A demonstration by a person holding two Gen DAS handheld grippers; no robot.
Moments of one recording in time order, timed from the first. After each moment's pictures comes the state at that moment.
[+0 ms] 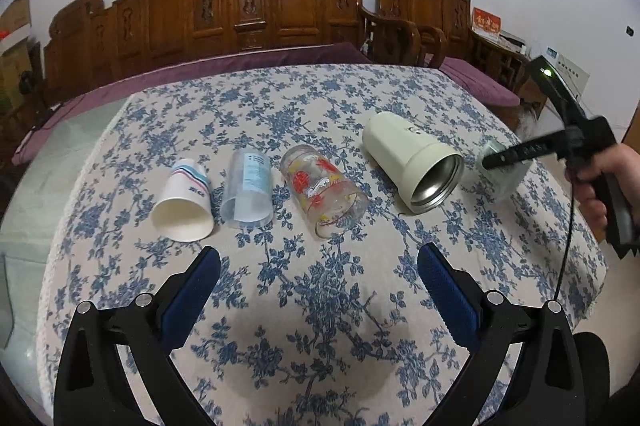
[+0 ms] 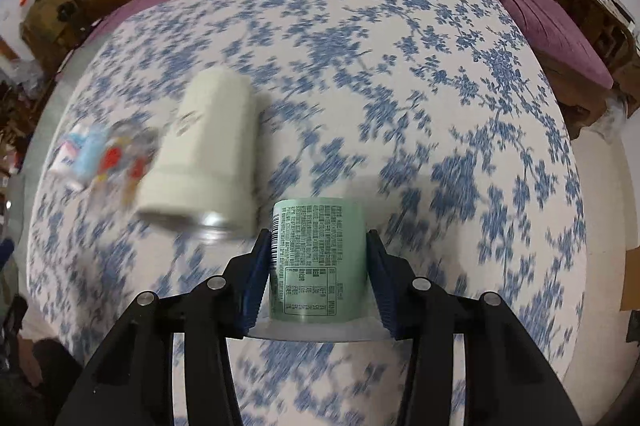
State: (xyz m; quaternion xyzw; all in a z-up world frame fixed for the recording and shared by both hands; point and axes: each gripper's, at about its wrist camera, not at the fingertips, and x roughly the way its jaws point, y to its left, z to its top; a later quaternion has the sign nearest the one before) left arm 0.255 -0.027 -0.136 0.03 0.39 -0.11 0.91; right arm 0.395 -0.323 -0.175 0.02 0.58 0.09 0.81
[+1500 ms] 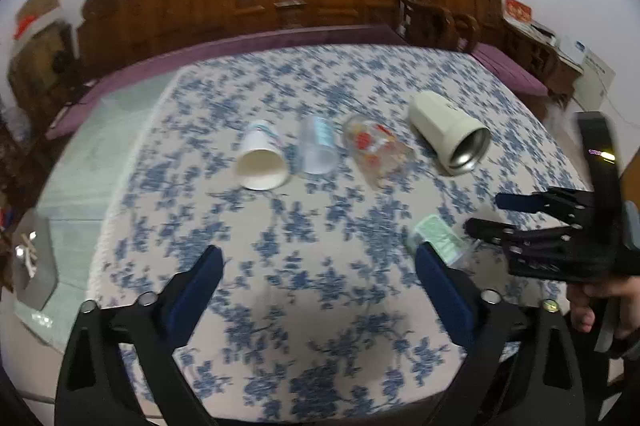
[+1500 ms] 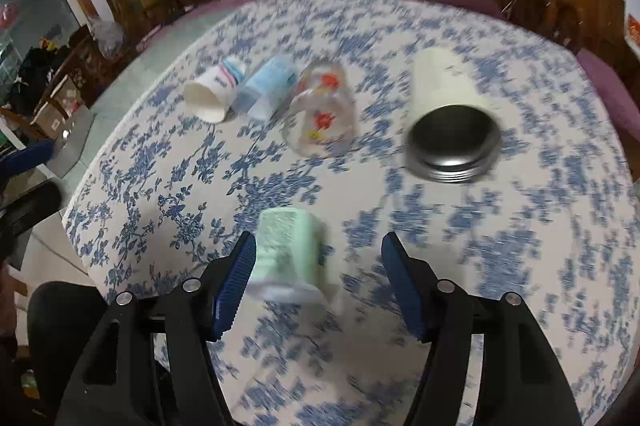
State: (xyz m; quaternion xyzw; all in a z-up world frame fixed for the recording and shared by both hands) left arm 0.214 0.018 -0.113 0.04 0.44 -0.06 0.90; right arm 0.272 -0.183 -0.160 -0.01 0.49 0.20 0.85
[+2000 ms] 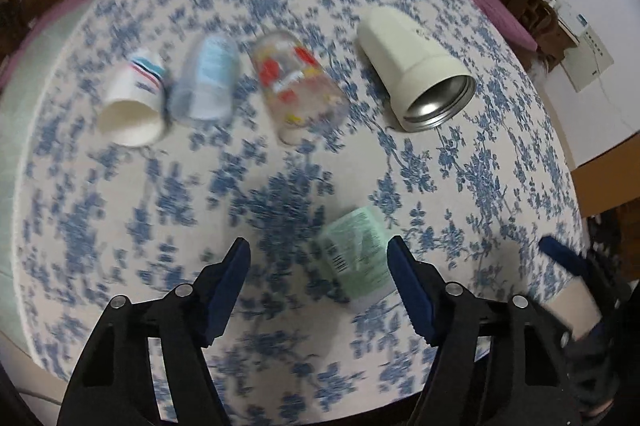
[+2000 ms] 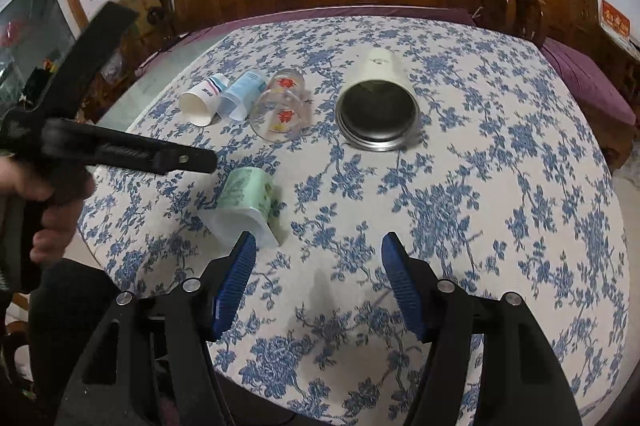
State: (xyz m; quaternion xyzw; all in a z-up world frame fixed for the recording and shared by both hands) left arm 0.293 -0.059 -0.176 -0.02 0.59 -0.11 0.80; right arm 0.218 -0.250 -0.157 0.02 0.46 0.19 0.87
